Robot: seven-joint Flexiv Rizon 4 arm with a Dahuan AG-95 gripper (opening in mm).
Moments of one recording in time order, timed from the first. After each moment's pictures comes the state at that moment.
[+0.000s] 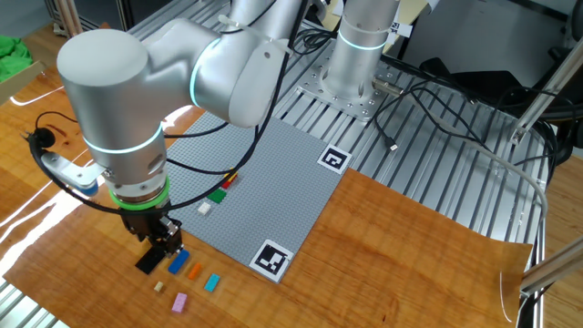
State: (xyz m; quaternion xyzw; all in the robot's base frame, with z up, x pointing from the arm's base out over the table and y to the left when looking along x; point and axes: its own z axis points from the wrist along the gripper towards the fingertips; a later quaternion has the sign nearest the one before) arm 0.686 -0.106 0.002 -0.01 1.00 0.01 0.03
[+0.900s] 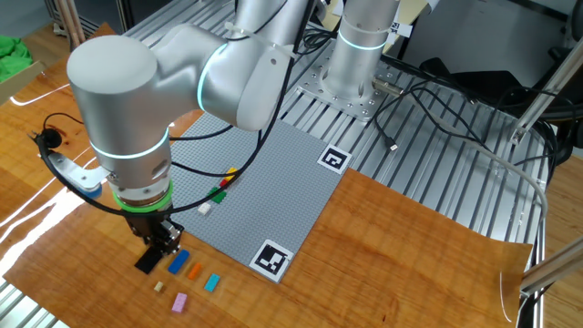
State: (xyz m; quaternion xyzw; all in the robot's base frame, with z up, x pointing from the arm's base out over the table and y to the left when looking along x) arm 0.686 -0.107 0.002 0.00 1.00 0.01 0.03
